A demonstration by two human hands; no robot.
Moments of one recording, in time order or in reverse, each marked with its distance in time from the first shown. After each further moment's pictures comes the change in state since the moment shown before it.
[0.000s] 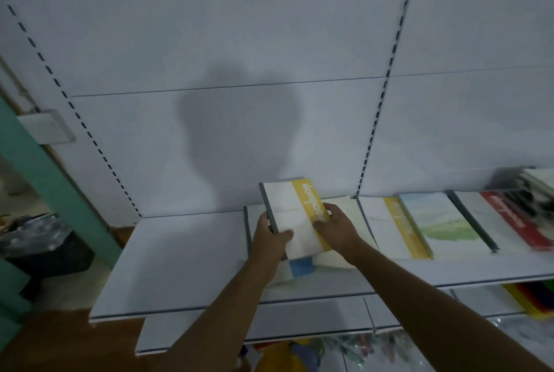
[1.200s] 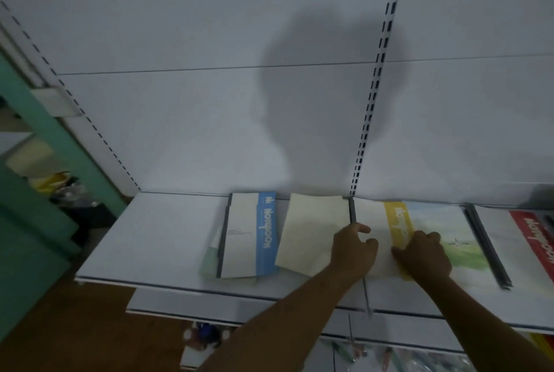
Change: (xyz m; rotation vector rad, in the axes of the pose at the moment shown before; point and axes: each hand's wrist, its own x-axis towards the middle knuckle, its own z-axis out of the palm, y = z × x) left_hand -0.004 -0.026 0.234 0.533 -0.084 0.082; right_hand 0.070 0.156 -0.162 -0.670 0.193 0.239
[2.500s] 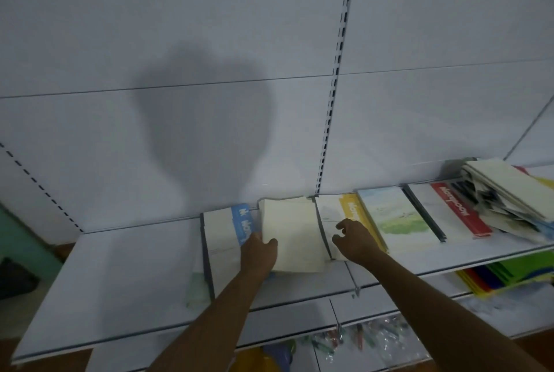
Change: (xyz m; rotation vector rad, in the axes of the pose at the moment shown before) left_hand 0.011 -0.092 -0.134 0.111 0.072 -0.162; right_hand -0.072 -0.071 0.006 0.205 -0.094 -0.147
